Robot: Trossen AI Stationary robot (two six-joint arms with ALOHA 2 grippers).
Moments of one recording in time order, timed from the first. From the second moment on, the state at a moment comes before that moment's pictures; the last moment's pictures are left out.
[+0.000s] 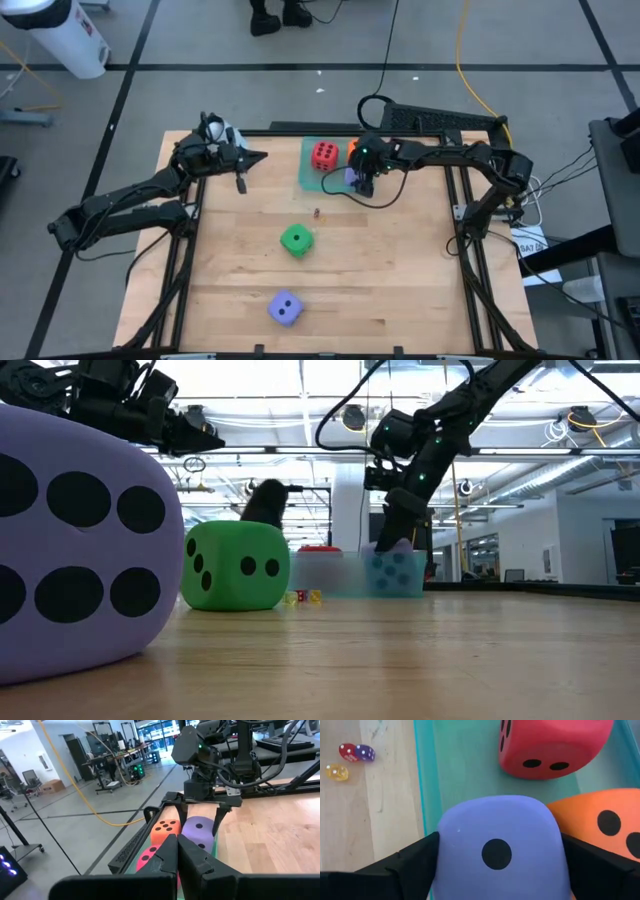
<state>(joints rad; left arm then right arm) 0.68 0.80 0.40 0.33 0.42 0.27 -0.46 1.66 1.03 -0.34 -0.05 -0.26</state>
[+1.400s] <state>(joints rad) 0.63 0.94 0.40 0.46 0.36 0.16 -0.36 1.57 1.03 -0.11 0.13 -0.32</state>
